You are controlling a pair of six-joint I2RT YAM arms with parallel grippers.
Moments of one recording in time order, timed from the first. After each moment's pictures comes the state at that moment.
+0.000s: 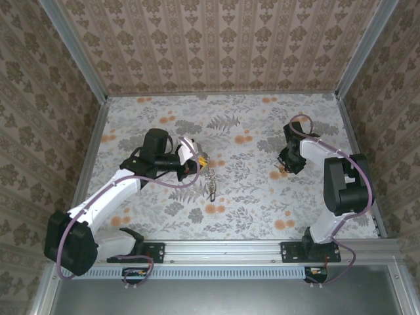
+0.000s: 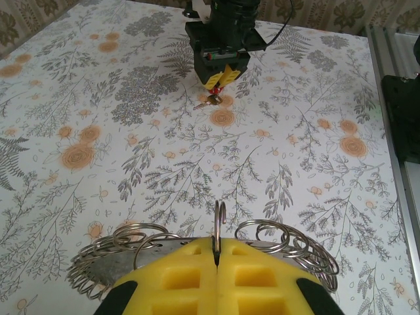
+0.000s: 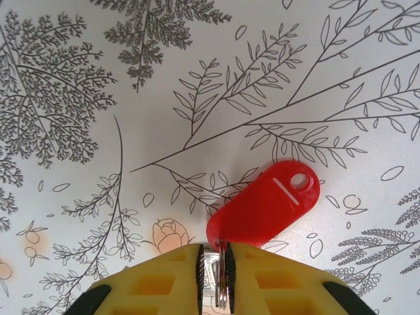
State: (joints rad) left arm -0.52 1.20 0.84 -0.28 0.77 0.45; right arm 0.08 1.70 1.02 -0.67 0.08 1.00
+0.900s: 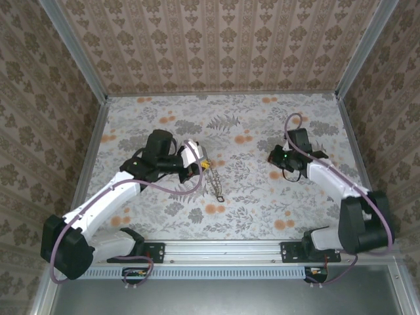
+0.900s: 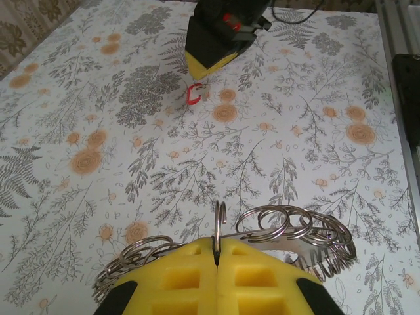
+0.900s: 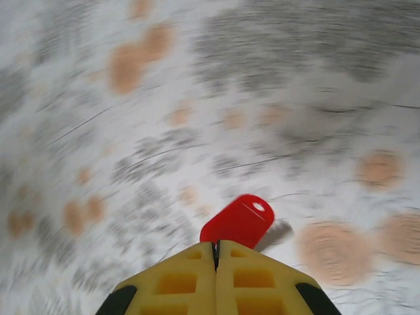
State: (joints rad) left arm -0.60 1.16 0.87 -0.35 0.65 0.49; right arm 0.18 1.32 0.79 -0.34 -0.24 0.60
